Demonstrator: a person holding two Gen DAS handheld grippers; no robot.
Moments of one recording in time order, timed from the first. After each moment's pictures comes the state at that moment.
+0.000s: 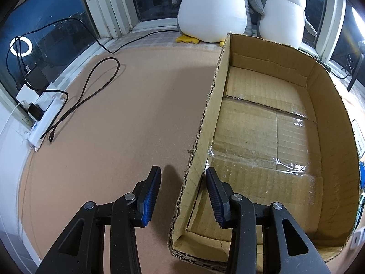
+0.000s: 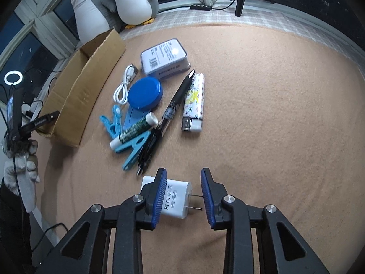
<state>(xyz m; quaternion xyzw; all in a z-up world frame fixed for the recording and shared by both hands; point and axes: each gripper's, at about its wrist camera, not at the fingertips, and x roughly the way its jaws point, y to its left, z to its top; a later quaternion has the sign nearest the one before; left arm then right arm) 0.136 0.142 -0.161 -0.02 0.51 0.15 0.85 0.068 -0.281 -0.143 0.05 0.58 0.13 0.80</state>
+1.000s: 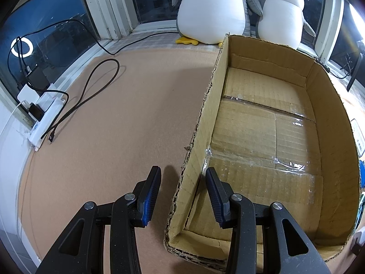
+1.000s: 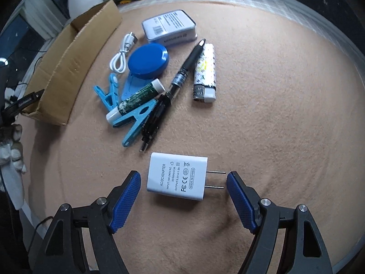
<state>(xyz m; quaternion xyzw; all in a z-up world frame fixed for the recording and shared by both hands) 0.133 0.140 -0.161 -0.03 0.50 0.15 0.85 0.067 -0.250 -0.158 0.02 0.63 0.09 0.77</state>
